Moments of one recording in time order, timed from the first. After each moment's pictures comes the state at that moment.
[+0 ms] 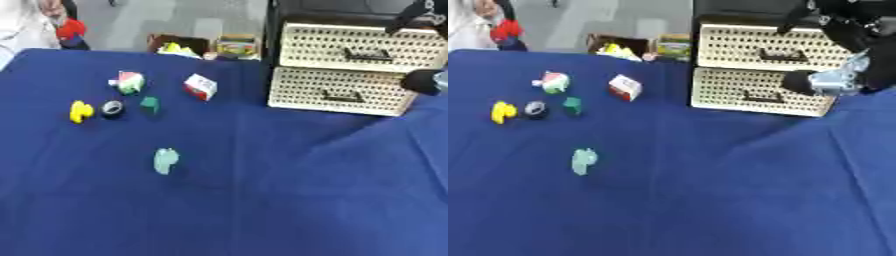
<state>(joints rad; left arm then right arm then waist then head) -0.27 0.46 0.28 -1.98 -0.05 -0.15 0.48 -0.78 -1.01 0.15 -1.99 0.28 0.25 0.90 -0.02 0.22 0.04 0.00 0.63</state>
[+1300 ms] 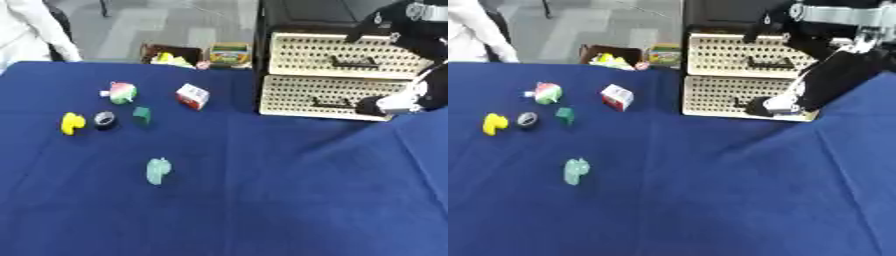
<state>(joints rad) -0.27 0.46 0.27 -1.98 -0.05 -0.15 0.48 -0.85 -0.99 0.32 -1.99 0.35 0.46 0.78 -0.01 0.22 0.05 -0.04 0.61</state>
